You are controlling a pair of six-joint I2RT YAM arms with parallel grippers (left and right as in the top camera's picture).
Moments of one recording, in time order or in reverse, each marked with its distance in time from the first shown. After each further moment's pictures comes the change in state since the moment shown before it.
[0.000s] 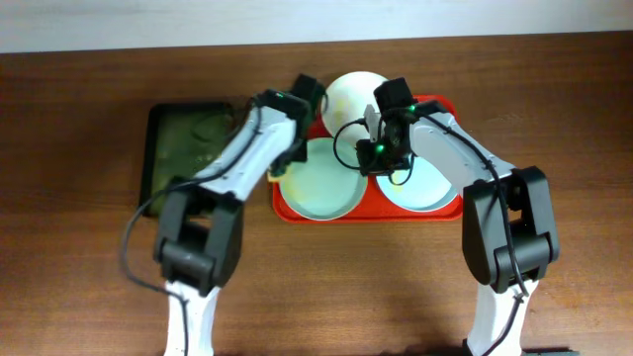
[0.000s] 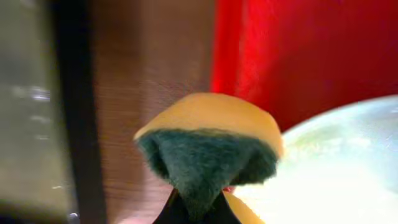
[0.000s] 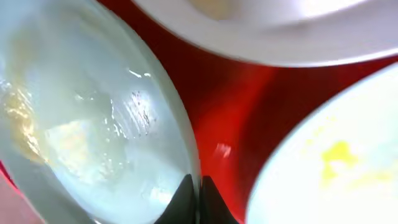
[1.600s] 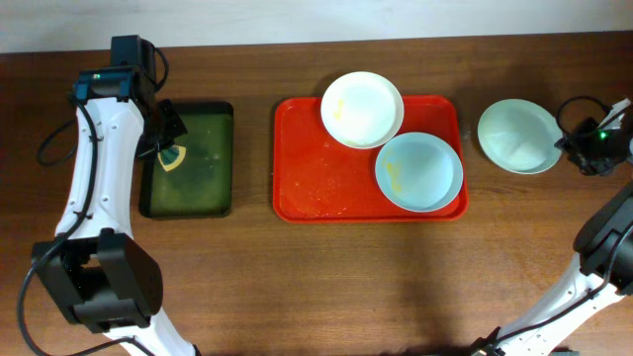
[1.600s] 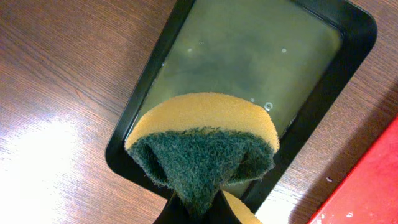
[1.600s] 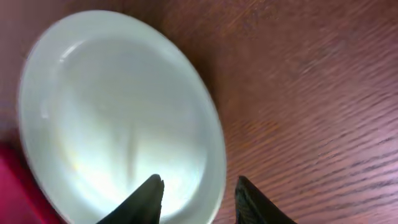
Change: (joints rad) left arm 0.498 -0.282 -0.003 -0.166 0.150 0.006; right arm -0.923 0.135 0.246 -0.017 -0.064 -0.015
